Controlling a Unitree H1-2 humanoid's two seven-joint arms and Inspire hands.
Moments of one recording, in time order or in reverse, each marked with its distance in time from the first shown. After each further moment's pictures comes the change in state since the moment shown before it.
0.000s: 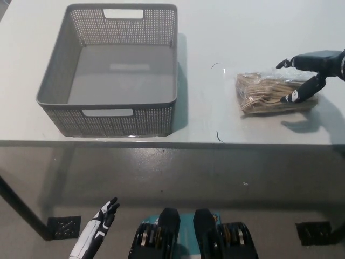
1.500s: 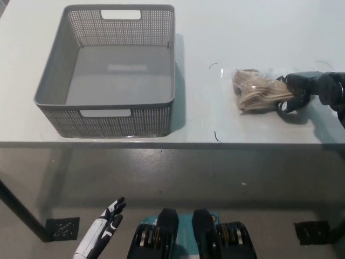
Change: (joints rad) left_arm -0.019 0.017 -0.048 0.000 0.034 0.000 0.000; right_arm -0.039 0.178 0.015 0.567 -0.050 -0.171 -0.363
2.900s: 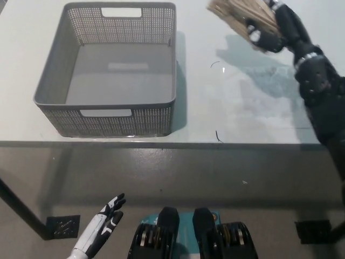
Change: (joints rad) left_arm -0.025 0.020 -0.007 0.002 0.017 -0.001 0.000; right_arm -0.031 0.213 -0.469 0.041 0.259 -0.276 -0.561
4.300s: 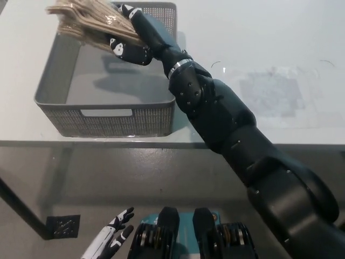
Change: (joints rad) left_arm 0.016 0.011 -0.060 0.024 0.057 0.000 0.000; right_arm -0.139 0.336 0.165 0.112 -0.019 0.003 -0.070
